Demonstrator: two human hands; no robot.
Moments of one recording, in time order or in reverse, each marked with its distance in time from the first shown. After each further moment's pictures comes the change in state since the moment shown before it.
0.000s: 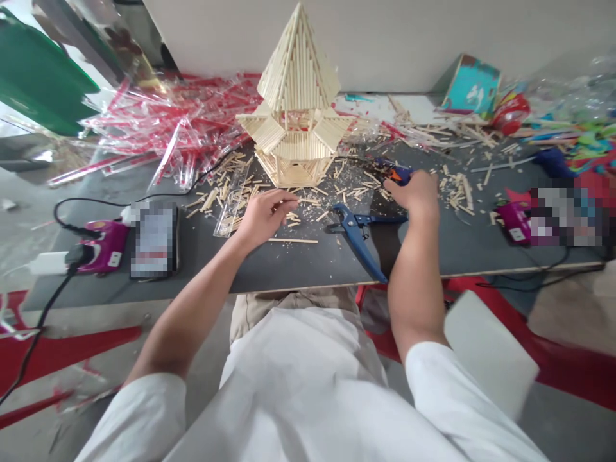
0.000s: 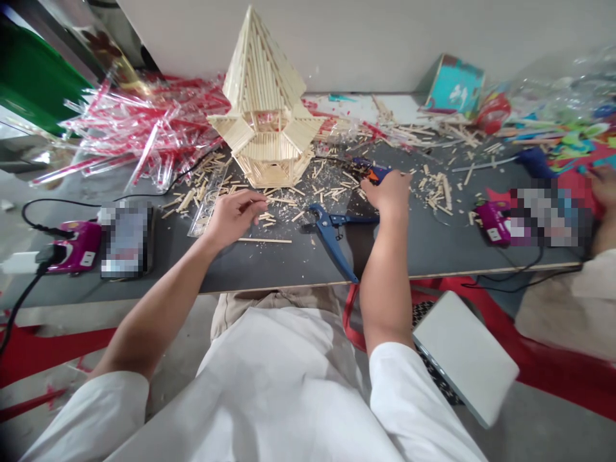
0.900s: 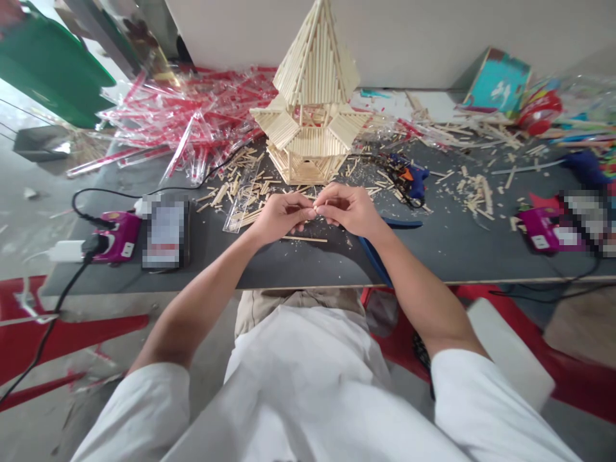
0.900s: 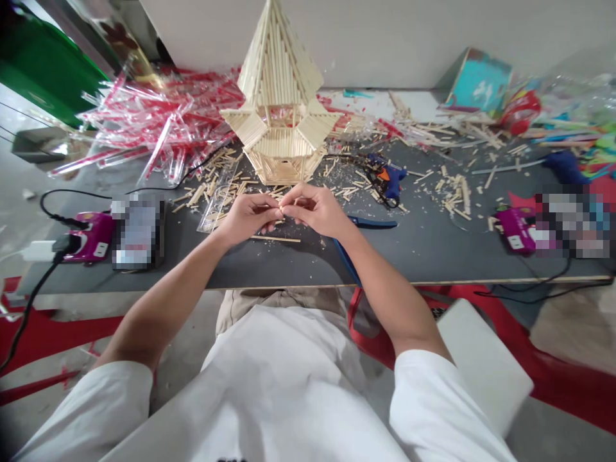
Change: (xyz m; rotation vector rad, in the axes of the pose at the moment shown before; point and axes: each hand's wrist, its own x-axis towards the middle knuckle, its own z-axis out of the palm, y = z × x) left_hand -0.001 0.004 0.007 -0.481 -0.172 -0.241; right_hand -0.096 -0.131 0.014 1.189 -0.703 -0.562
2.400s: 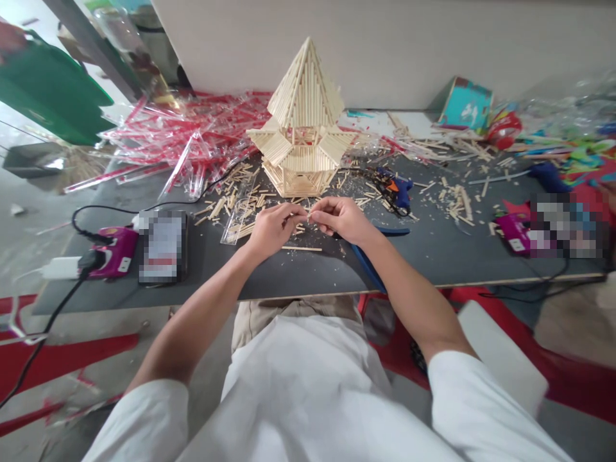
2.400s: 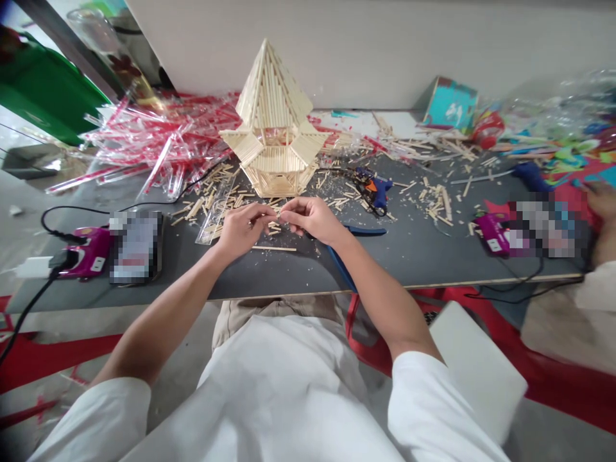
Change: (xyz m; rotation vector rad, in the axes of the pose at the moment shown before) left_hand -0.006 0.001 -0.001 0.624 0.234 0.386; right_hand 0.003 0.008 -0.004 0.169 0.005 0.182
